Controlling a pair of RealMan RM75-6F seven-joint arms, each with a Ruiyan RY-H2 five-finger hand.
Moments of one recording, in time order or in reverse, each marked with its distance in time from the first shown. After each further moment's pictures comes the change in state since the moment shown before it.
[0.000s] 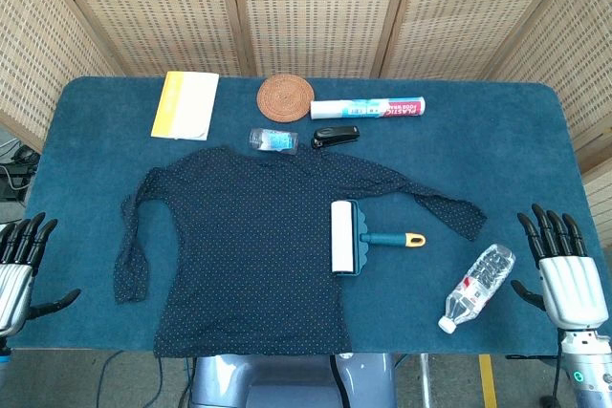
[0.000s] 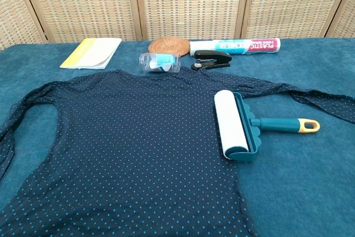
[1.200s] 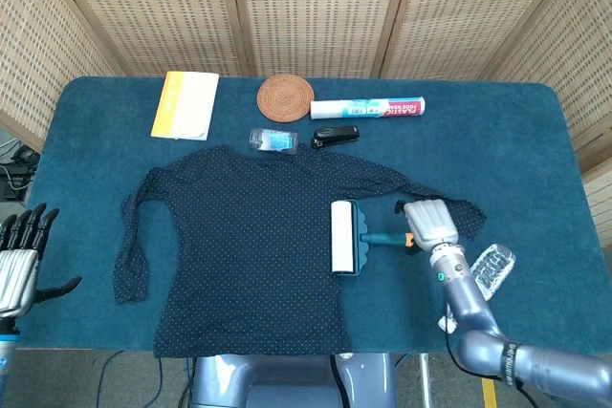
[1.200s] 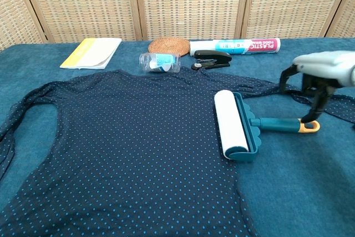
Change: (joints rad) left arm -0.052 -0.041 -0.050 0.029 -0.135 -0.098 0.069; right arm 0.596 -0.289 0.142 -0.041 0.865 -0.548 -0.560
